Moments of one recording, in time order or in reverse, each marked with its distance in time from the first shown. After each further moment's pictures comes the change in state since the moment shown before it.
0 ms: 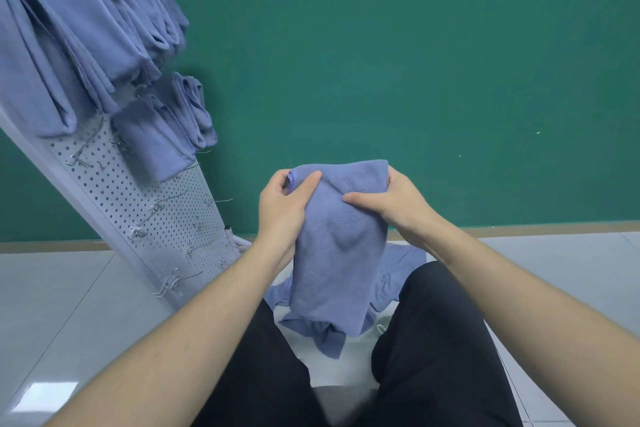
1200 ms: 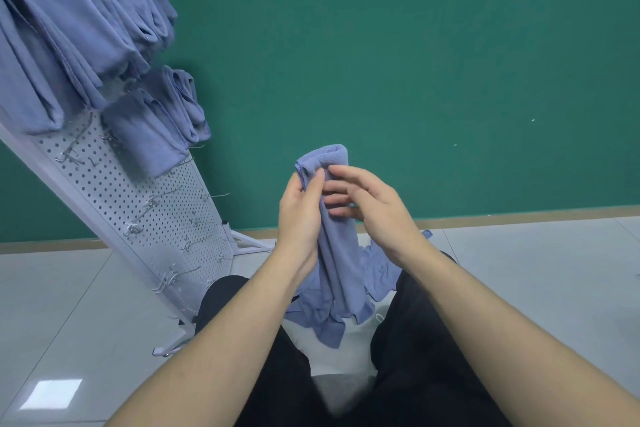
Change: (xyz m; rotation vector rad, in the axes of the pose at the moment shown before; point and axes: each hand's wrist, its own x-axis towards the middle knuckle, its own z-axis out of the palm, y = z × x) left_hand -0.027 -0.010 0.027 -0.293 -0.126 -0.058; right_hand -0.032 0.005 0.034 0.229 -0.016 -0.184
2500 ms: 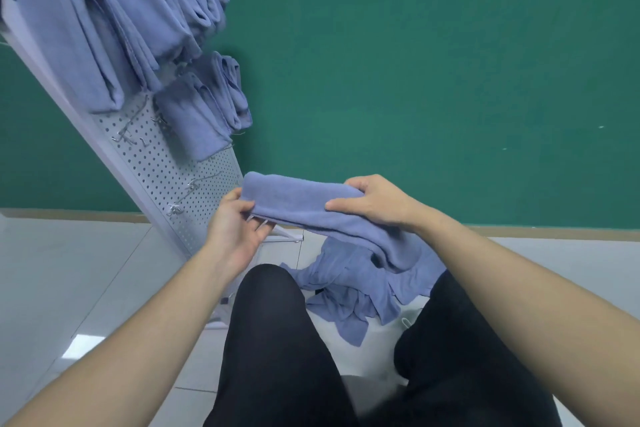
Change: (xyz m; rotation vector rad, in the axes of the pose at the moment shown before) left_hand 0.030 0.035 -0.152 -0.176 0.319 -0.232; right_hand 0.072 0.026 0.020 -0.682 -0.379 0.151
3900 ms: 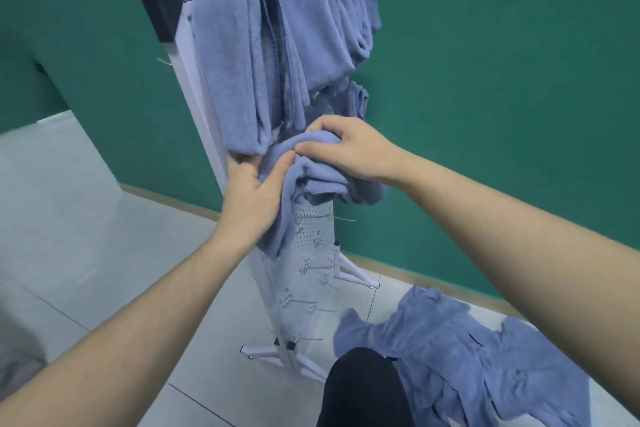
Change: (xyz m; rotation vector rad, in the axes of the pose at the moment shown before) left_hand 0.075 0.154 -0.065 0.943 0.273 0.845; right_hand 0.221 -0.185 0.082 0.040 -0.087 -0.533
